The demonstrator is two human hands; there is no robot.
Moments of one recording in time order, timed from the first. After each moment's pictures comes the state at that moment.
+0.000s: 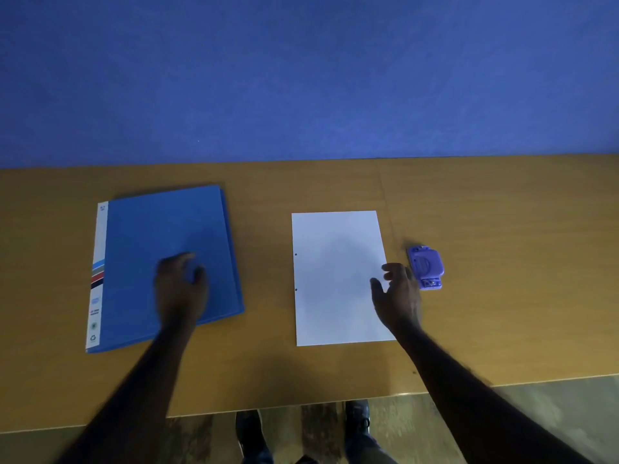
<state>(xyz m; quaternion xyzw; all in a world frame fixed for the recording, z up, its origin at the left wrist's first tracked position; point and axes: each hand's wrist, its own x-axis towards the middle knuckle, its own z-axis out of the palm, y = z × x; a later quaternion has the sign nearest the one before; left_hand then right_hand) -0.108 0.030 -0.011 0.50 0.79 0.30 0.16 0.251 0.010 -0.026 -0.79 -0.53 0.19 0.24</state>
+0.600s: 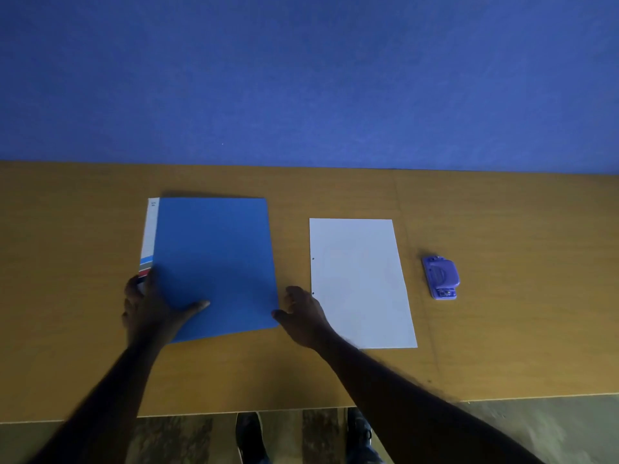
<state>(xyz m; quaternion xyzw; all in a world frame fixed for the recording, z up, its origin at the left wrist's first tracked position) -0.191 -0.005 -0.030 0.47 0.85 0.17 0.19 0.078 0.004 -0.021 -0.64 -0.57 0.50 0.11</state>
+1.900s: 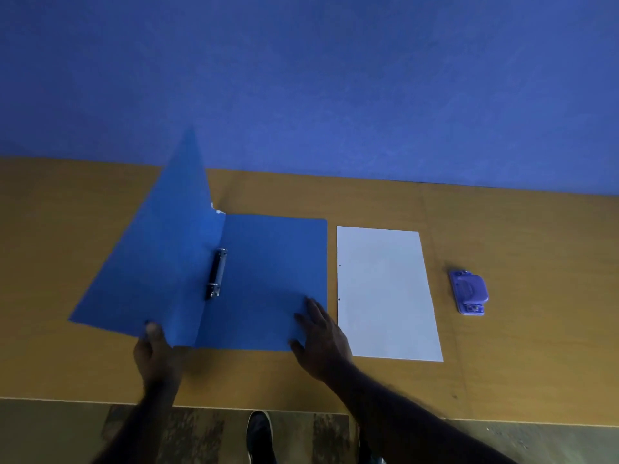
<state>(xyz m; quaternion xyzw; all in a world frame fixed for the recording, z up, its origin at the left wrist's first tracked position) -0.198 -0.081 -0.048 0.21 0.70 0.61 0.30 0.068 -0.038 -0.055 -0.58 -0.77 0.26 0.05</state>
